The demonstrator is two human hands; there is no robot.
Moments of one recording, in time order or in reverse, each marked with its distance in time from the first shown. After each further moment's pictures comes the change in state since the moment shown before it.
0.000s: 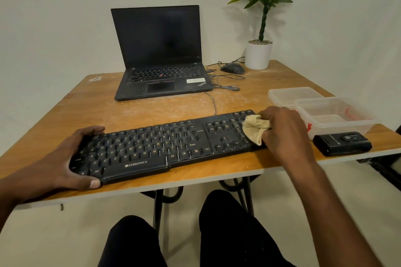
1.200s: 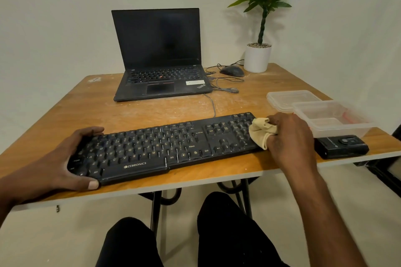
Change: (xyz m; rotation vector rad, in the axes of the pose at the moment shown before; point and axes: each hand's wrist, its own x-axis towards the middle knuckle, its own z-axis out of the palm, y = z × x) left_hand 0.002 -0.004 -0.002 -0.032 -0.008 0.000; right_hand -0.014 -0.005 -0.009 0.031 0.019 0.083
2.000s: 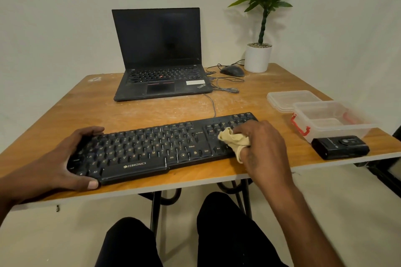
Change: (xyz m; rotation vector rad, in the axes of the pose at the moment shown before) left_hand 0.000 -0.002 0.001 0.000 0.013 0.005; right_hand -0.029 -0.032 0.015 0.117 -0.039 -0.188
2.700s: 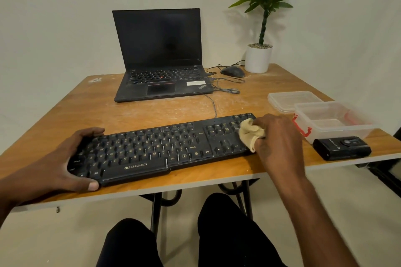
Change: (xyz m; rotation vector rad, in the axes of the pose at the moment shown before) left_hand 0.000 0.002 0.000 -0.010 -0.007 0.014; right_hand 0.017 0.020 -0.007 -0.115 0.074 0.115
